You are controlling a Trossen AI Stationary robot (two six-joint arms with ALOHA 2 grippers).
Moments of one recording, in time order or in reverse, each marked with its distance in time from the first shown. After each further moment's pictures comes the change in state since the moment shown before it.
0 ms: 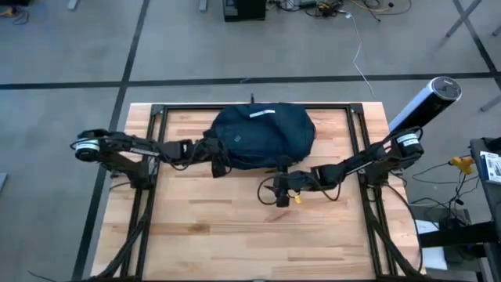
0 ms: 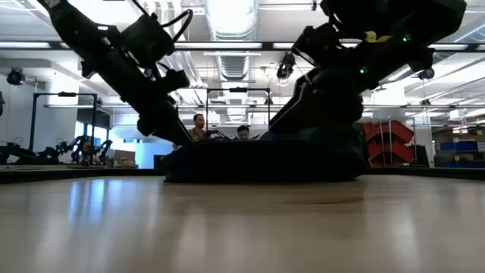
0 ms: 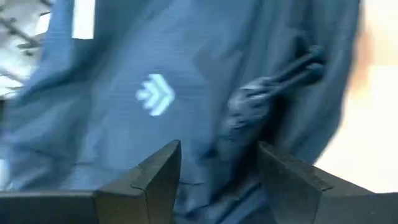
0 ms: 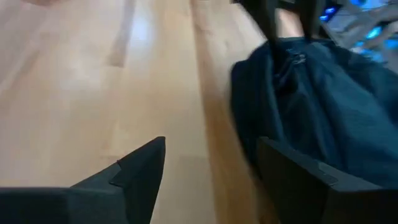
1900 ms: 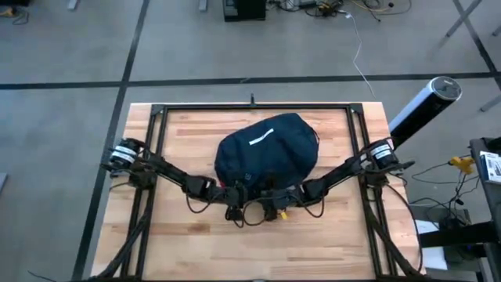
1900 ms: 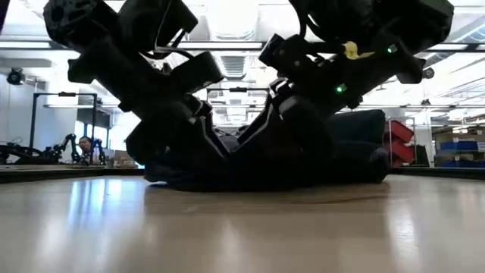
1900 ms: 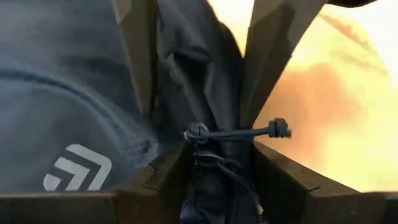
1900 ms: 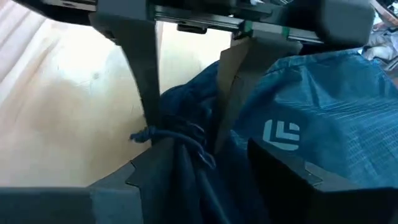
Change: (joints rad) left arm -0.458 0.401 0.234 0.124 -0.135 -0.172; right arm 0.105 0.275 0.196 0.048 0.101 -0.064
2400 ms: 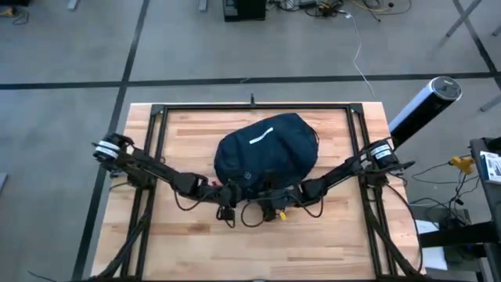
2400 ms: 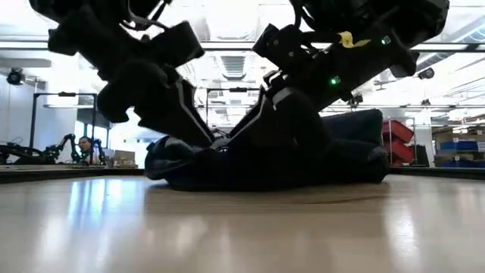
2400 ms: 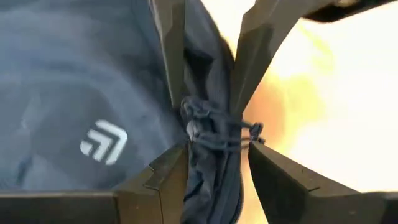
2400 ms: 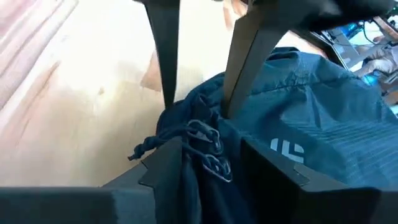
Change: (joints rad) left arm -0.028 -0.161 -0.040 -0.148 0.000 -0.069; right arm 0.000 0.000 0.034 -0.016 -0.019 -0.052
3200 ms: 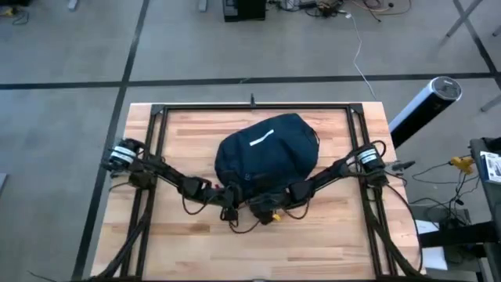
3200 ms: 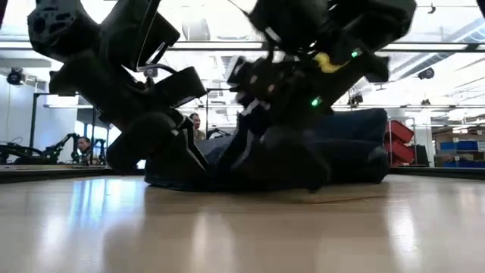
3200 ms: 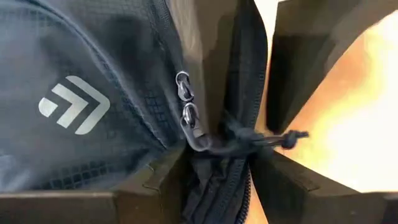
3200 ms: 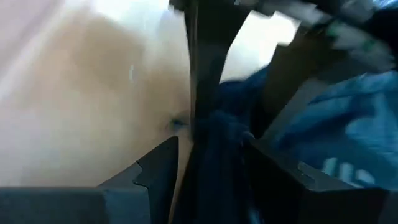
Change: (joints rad) left arm 0.007 0.164 -0.051 0.208 -0.007 -0.084; right arm -0.019 0.142 0.211 -0.295 -0.104 -0.066
